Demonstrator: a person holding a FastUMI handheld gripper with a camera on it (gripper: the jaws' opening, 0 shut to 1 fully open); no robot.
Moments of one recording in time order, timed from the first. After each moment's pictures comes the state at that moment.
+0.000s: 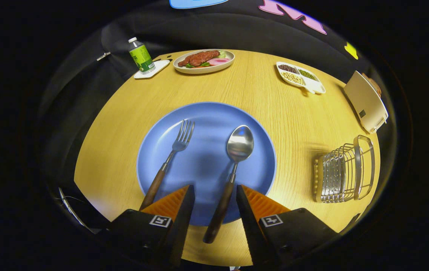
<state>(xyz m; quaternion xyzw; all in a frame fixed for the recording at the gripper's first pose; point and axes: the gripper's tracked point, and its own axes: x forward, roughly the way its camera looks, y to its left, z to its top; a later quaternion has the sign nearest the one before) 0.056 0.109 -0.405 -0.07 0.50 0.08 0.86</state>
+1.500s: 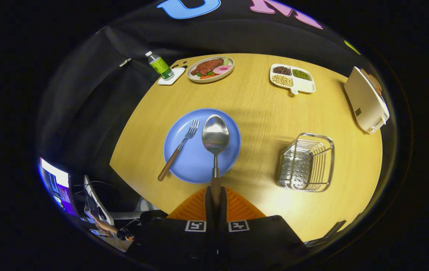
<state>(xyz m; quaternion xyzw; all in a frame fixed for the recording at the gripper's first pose) 0.004 0.031 -0.287 -0.04 0.52 0.18 0.83</state>
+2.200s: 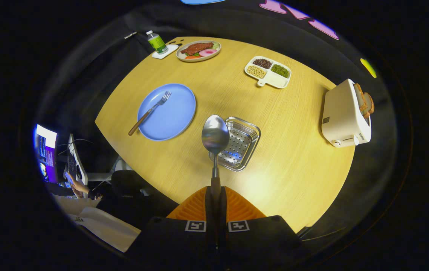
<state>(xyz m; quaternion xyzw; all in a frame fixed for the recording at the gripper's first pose) 0.000 -0.094 -0.242 -0.17 0.61 0.18 0.75</state>
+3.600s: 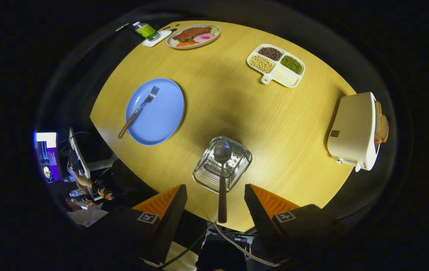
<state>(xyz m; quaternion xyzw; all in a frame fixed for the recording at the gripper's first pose) 0.060 -0.071 -0.240 -0.17 0.66 0.18 0.71</state>
